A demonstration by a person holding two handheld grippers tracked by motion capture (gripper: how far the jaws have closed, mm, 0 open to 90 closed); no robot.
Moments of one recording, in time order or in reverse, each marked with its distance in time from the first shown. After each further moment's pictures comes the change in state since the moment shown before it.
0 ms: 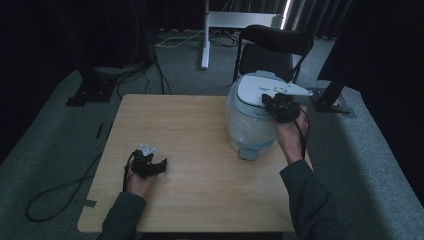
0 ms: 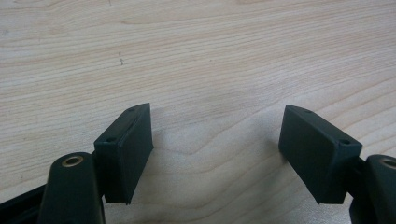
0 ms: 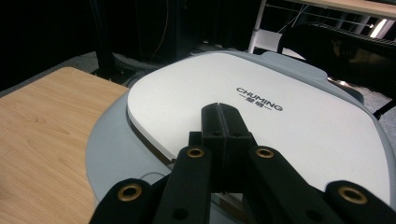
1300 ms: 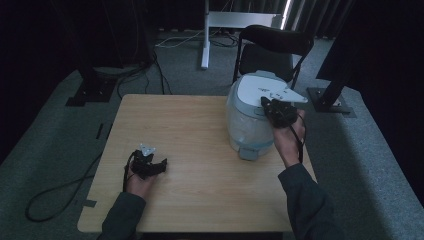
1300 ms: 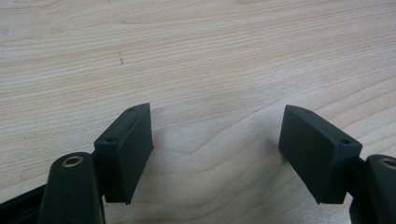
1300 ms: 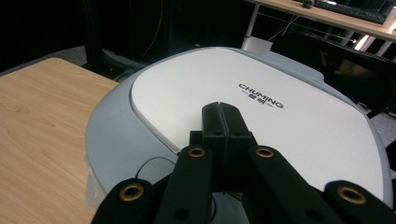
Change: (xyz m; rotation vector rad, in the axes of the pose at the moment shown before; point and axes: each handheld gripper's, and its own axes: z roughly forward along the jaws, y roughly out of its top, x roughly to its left) left arm 0.000 0.000 0.000 0.000 0.000 0.000; right arm 0.011 -0.011 -0.001 -0.023 -0.047 -0.067
